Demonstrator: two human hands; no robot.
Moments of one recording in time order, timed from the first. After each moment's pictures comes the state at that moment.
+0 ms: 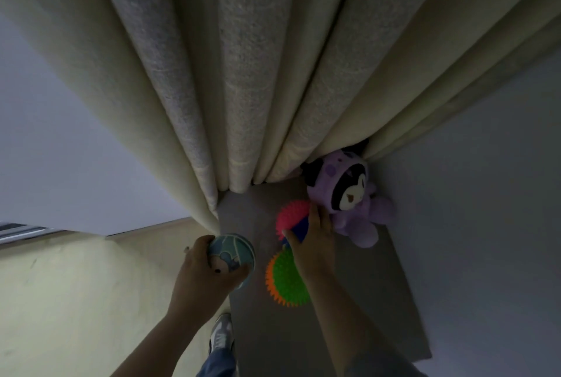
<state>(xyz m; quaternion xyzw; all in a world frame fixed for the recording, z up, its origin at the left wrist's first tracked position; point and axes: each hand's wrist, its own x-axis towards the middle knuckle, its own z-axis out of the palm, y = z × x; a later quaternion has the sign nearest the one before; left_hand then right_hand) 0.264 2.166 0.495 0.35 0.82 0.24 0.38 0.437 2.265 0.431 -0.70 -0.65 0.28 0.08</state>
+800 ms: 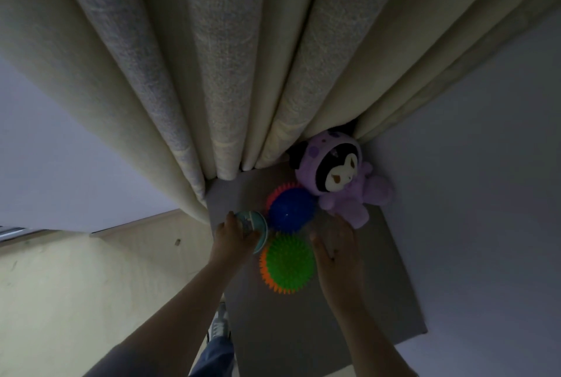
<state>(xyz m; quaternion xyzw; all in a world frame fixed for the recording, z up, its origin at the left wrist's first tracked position) 0.294 2.221 0.417 0.35 0.80 0.13 0.47 0.487 2.216 0.459 -0.69 -0.57 0.37 0.26</state>
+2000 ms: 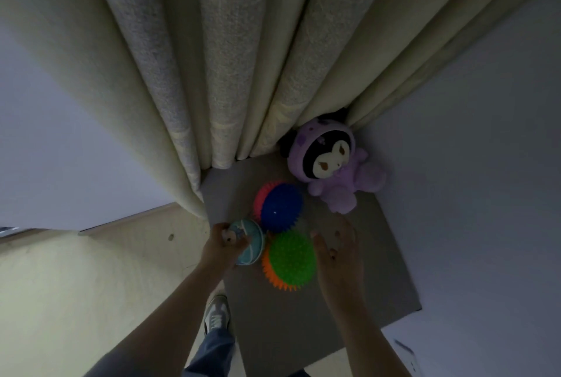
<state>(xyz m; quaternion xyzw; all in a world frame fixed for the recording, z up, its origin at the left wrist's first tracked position) 0.288 2.184 0.416 0.17 0.76 0.23 0.59 0.478 2.188 0.481 -0.72 -0.51 0.37 0.27</state>
